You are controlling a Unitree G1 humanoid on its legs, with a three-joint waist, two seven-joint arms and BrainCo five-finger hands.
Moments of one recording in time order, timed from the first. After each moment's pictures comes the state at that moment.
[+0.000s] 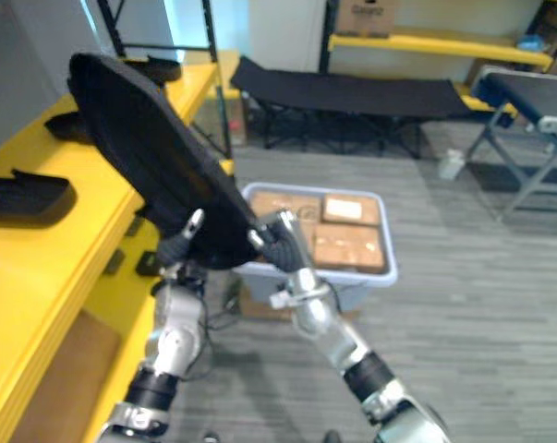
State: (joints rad) left arm -0.28 0.03 -0.10 0.18 -0.81 -0.32 0.21; right arm -0.39 -0.14 0.53 0.25 -0.37 -0.44 -0.51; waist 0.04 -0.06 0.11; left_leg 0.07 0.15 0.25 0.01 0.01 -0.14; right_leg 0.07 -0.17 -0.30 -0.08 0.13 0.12
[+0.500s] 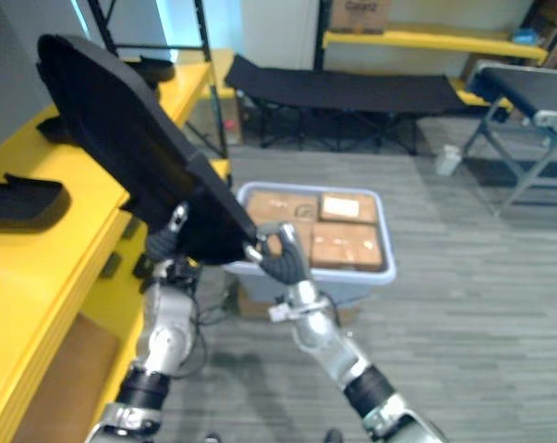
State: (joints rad) left arm -0.26 0.07 -0.07 0.06 -0.64 -0.33 0.24; right arm -0.31 -0.15 0.55 0.23 -0.16 -0.47 -0.42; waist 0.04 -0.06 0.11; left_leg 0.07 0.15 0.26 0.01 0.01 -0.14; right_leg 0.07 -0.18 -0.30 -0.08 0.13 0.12
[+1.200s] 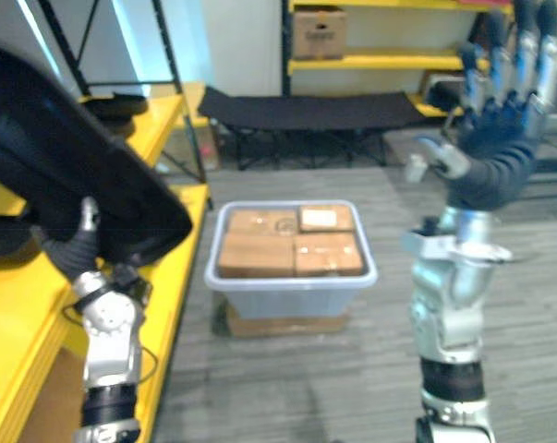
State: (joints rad) left arm -0.17 0.09 0.33 -0.02 0.10 -0.26 0.61; right arm -0.20 -0.33 -0.24 -0.36 0.52 -0.36 -0.10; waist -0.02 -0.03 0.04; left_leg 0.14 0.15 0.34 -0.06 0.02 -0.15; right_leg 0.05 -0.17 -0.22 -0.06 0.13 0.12
